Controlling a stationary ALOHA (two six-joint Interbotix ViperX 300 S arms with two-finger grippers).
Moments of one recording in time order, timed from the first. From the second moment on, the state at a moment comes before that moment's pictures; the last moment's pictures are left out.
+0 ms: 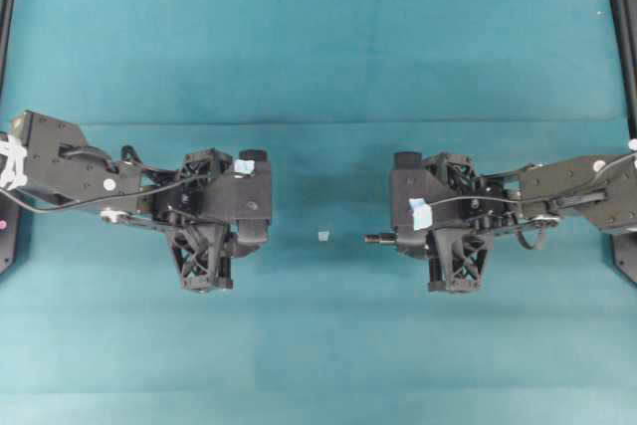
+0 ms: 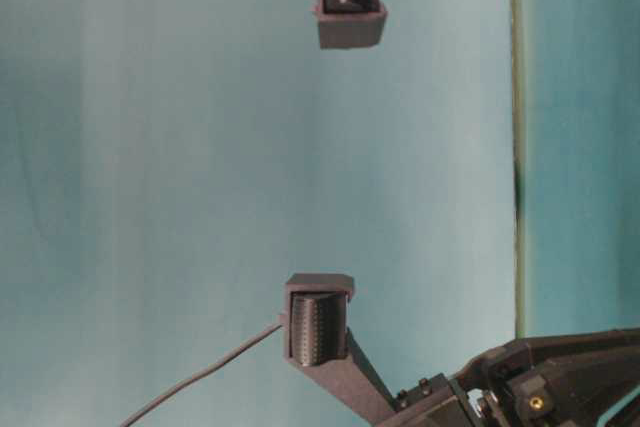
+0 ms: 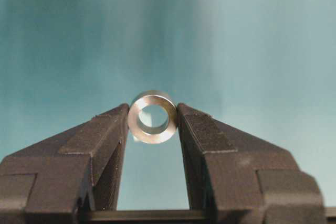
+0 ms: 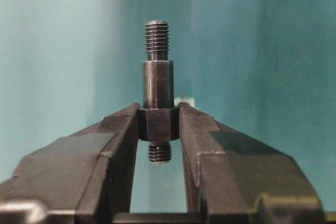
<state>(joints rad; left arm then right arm) -0.03 0.02 0.71 0.02 0.22 -0.08 0.03 -0.03 0.85 0.02 0.15 0.04</state>
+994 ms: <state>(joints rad) -0.02 -0.03 0.79 0.02 -0.17 -0.09 0.03 -0.09 0.97 0.04 -0.19 0.10</state>
